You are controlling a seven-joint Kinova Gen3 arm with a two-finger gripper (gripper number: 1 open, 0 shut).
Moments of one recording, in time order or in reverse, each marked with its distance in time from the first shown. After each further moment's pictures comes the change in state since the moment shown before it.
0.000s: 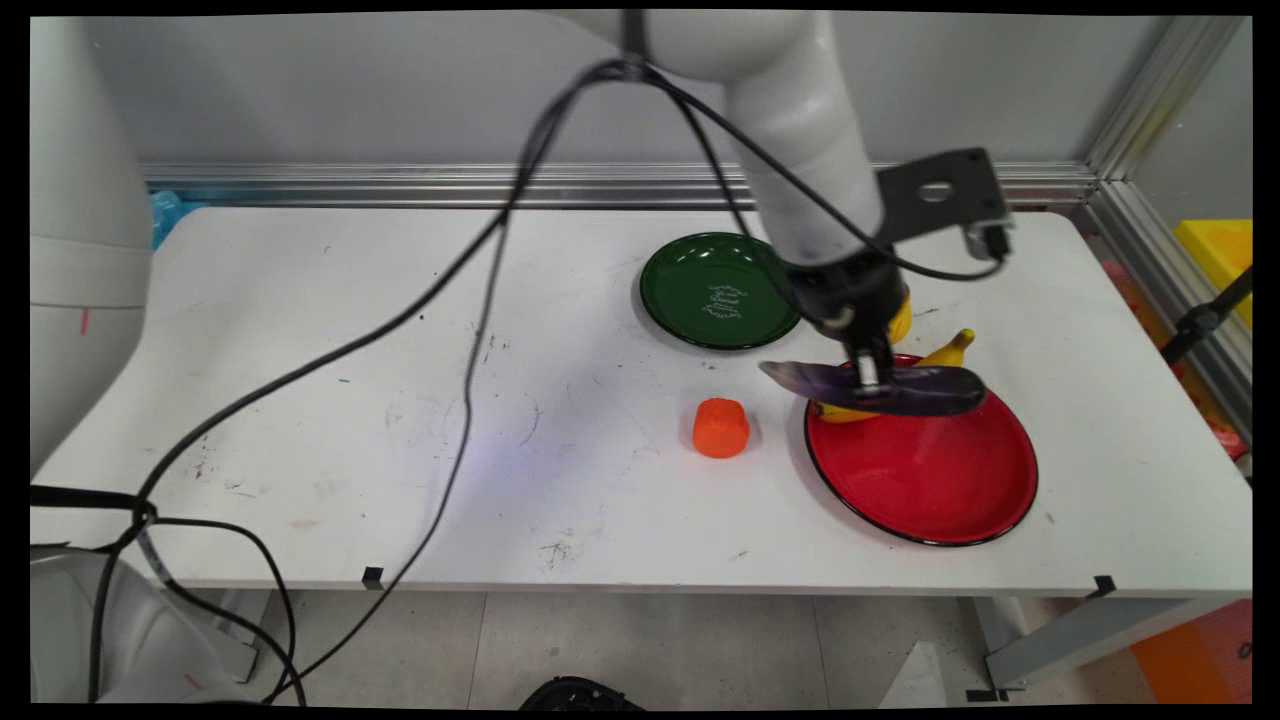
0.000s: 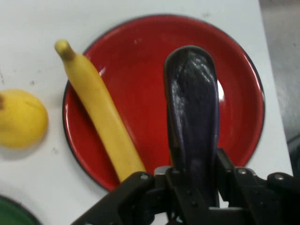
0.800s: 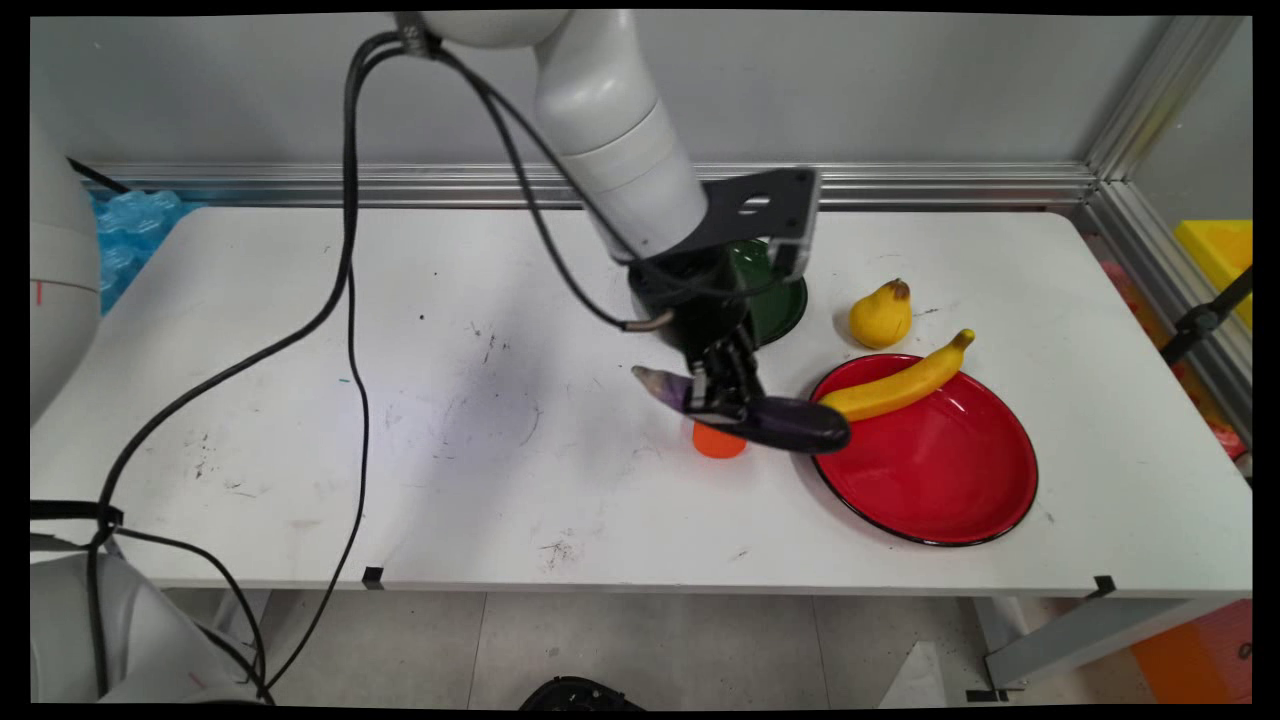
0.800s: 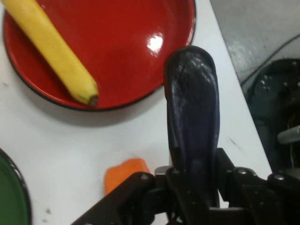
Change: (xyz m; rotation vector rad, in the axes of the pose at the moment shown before) arm -0.098 0.007 -0.048 -0.122 -0.035 0.151
